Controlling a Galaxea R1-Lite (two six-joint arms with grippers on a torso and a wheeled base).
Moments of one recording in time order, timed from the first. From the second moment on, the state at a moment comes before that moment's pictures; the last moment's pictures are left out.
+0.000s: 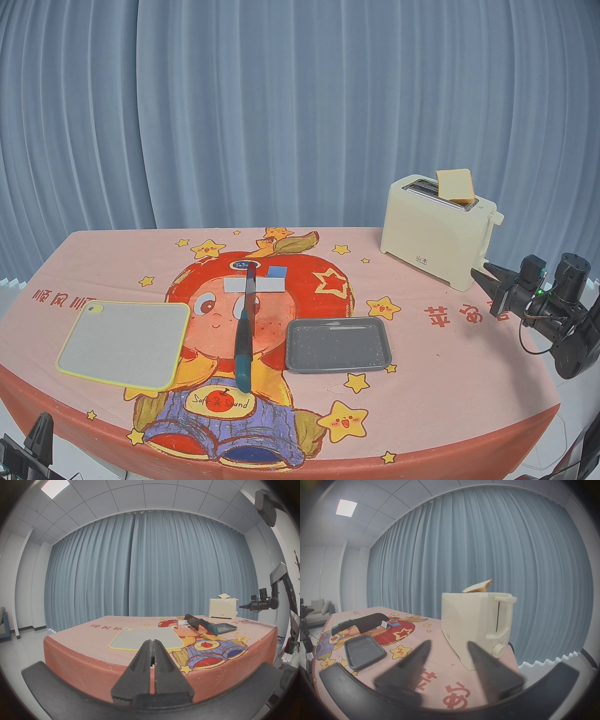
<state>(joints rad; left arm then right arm) 0.00 0.02 -0.02 0.00 -0.01 0.00 0.01 1.93 -0.38 -1.40 0.37 -0.05</state>
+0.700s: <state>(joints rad) 0.00 0.02 -0.02 0.00 -0.01 0.00 0.05 1.78 -0.37 -1.38 0.33 0.01</state>
